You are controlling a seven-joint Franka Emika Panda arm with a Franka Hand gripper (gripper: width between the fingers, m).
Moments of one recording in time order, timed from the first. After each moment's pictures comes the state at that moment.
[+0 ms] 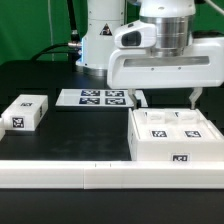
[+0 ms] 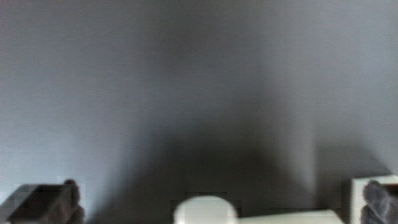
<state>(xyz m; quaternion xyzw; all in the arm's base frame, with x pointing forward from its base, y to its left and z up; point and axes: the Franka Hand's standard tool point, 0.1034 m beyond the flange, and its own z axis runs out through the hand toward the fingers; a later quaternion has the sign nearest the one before) 0.480 0.073 0.034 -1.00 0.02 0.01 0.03</state>
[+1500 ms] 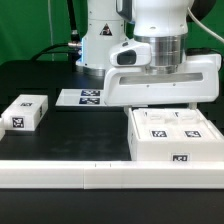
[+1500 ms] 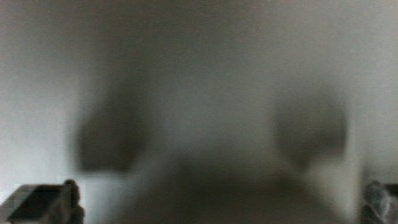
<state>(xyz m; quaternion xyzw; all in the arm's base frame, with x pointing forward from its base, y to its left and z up) 0.489 0.076 0.009 -1.00 0.02 0.00 0.03</state>
